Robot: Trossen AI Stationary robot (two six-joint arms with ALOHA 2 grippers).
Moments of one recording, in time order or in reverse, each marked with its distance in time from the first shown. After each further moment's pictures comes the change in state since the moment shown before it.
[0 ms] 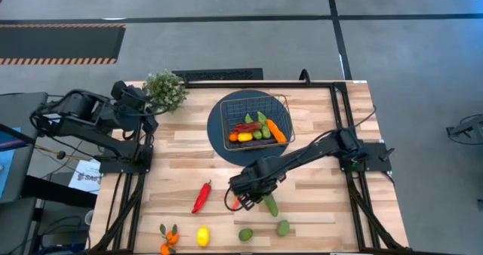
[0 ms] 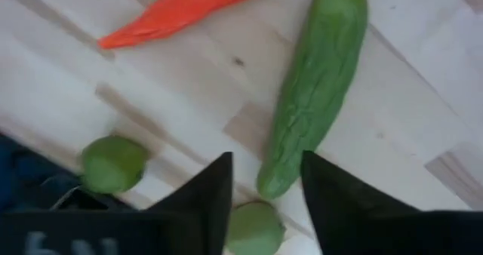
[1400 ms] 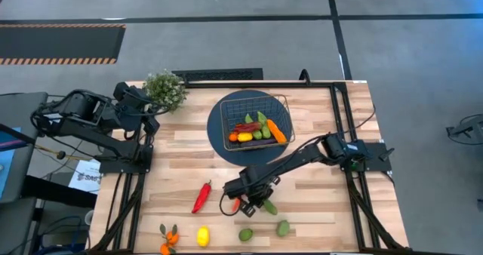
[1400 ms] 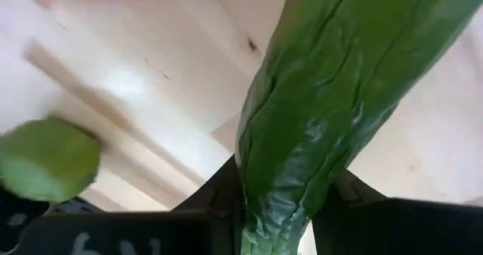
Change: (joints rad) left arm 0.000 0.010 0.000 0.019 0.031 -0.018; right arm -0.021 0.141 -0.002 0.023 -0.116 -0.210
